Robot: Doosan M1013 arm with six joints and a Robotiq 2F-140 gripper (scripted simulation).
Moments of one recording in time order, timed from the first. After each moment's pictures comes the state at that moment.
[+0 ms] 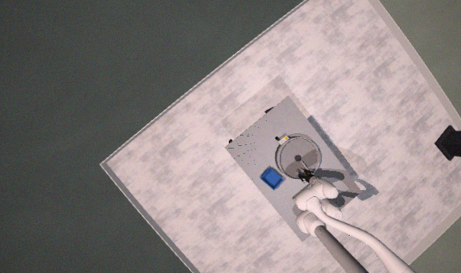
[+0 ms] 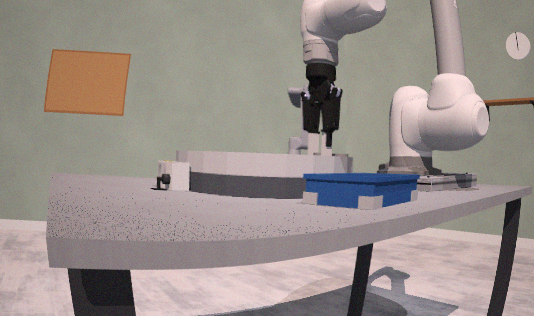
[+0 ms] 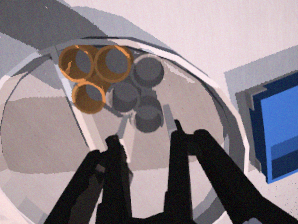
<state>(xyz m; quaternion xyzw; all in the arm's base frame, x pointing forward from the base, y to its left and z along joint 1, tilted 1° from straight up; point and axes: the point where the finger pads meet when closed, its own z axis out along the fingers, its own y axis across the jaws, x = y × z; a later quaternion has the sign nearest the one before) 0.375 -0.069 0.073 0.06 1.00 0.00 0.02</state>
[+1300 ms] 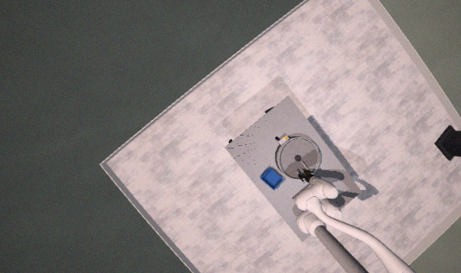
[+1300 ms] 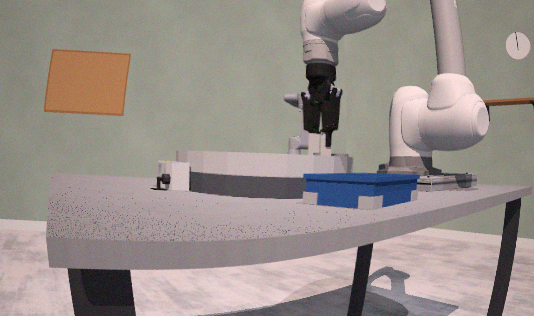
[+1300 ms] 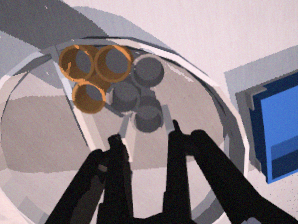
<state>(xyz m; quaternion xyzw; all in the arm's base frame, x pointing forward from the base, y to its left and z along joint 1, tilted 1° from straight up) 0.375 -0.069 0.073 0.06 1.00 0.00 0.02</state>
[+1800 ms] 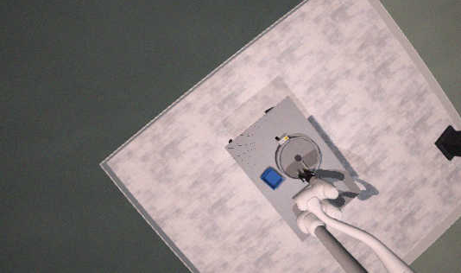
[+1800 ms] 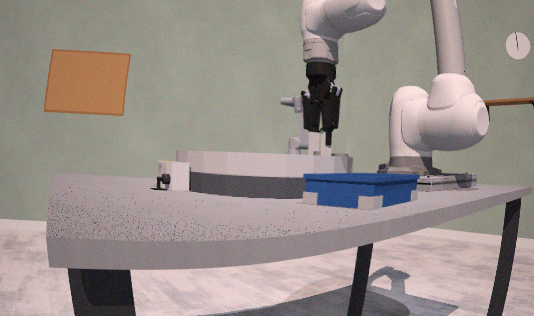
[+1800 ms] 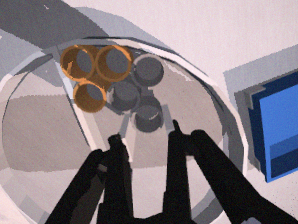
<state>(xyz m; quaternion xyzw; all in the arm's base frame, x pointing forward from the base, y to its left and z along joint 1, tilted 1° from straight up) 0.375 -0.069 0.076 0.06 1.00 0.00 0.02</state>
